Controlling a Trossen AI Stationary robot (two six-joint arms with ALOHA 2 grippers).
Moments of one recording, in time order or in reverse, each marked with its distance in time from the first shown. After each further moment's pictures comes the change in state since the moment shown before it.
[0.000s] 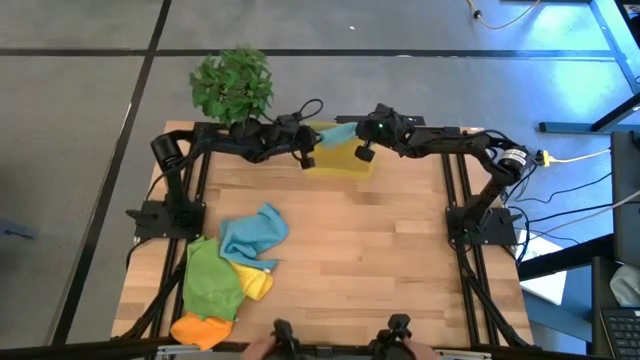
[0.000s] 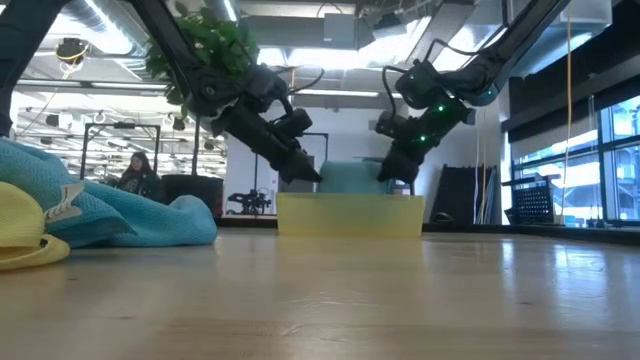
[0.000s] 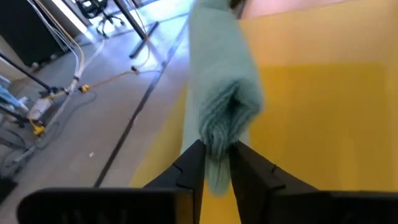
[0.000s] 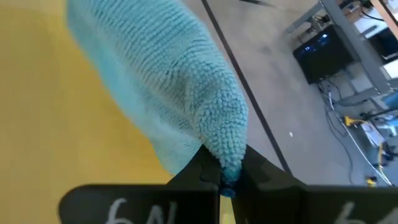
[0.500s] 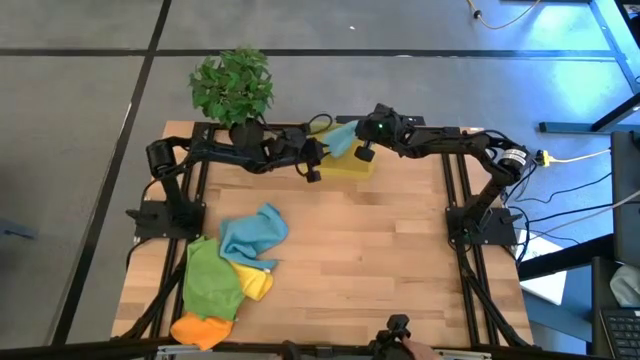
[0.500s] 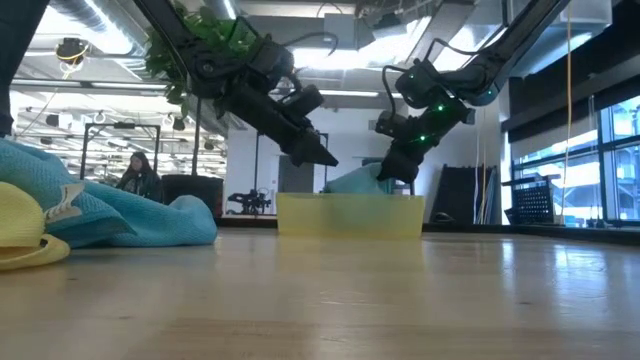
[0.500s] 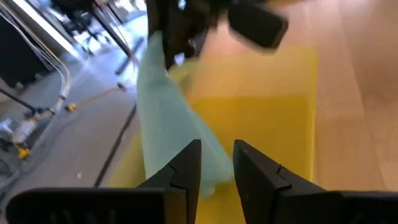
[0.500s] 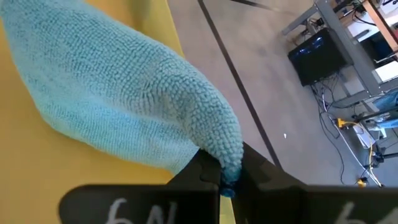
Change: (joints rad) left arm -0.144 -0.060 0.000 -0.029 -0.079 -0.021; right arm 0.001 0.000 0.000 0.008 -0.002 -0.019
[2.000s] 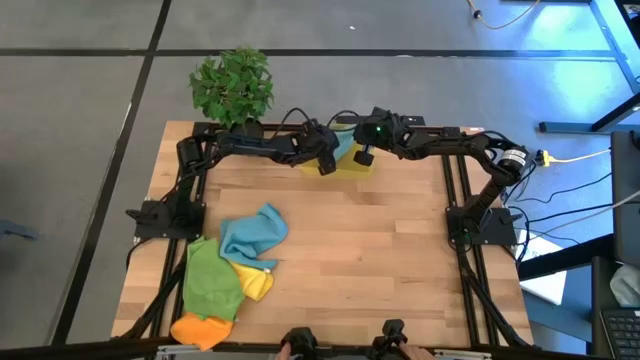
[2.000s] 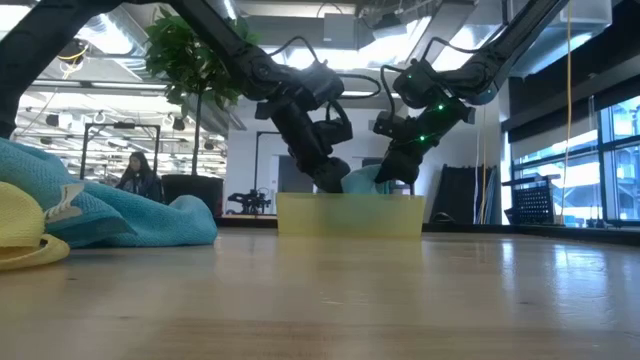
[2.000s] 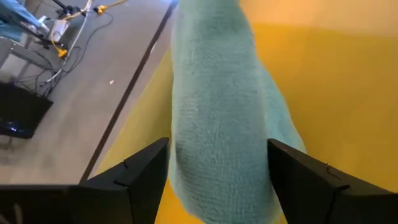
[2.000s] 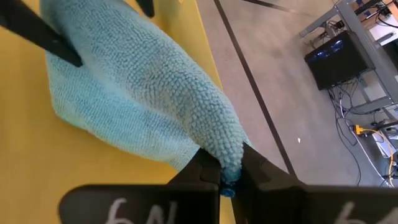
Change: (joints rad) left arm -0.013 0.243 0.390 -0.471 -0.301 -0.171; right arm 0.026 0.000 0.000 -0.034 -0.029 0.007
